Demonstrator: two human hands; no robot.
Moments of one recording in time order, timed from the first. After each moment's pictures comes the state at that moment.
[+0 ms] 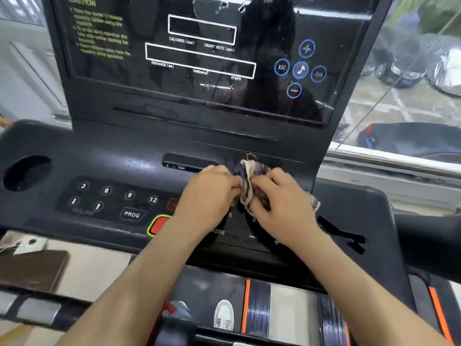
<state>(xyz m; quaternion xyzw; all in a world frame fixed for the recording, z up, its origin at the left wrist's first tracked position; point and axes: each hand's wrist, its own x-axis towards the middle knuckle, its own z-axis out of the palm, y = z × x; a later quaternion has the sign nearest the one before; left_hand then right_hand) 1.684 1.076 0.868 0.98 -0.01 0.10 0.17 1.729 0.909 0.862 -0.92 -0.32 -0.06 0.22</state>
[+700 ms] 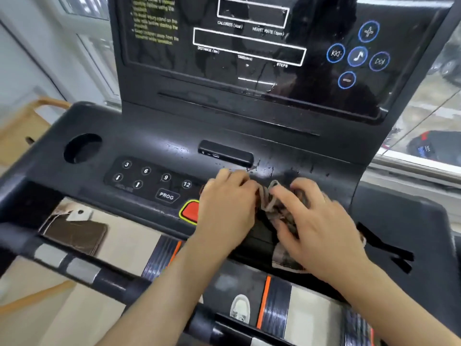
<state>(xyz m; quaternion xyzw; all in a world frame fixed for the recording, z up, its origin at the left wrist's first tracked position) 1.641 1.066 0.857 0.98 0.09 0.16 0.10 1.695 0.893 0.868 -0.90 -0.41 -0.07 0.11</state>
